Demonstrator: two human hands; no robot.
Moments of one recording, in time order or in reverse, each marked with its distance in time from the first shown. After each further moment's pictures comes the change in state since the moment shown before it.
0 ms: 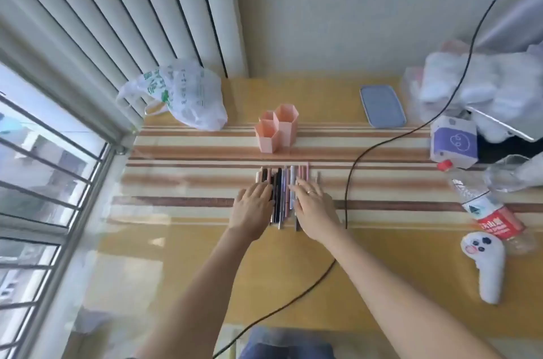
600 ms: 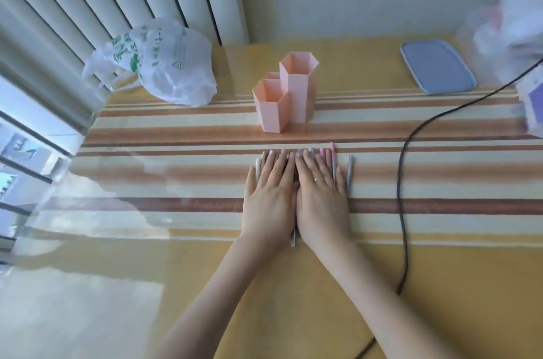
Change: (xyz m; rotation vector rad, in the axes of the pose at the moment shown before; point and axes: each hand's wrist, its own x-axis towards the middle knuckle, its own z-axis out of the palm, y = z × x) left_hand 0.058 -0.008 0.095 -0.020 0.267 0.026; right_hand 0.077 0.016 0.101 -0.031 0.386 0.025
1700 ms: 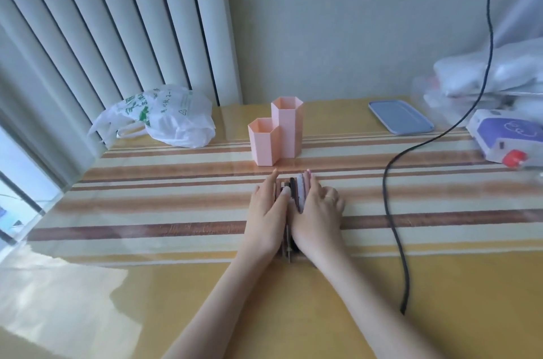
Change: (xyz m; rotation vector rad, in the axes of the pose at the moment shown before) left_hand -0.004 0.009 -0.007 -0.990 0.164 -0.112; right_hand -0.005 -0.005 -0.002 0.251 0.195 0.192
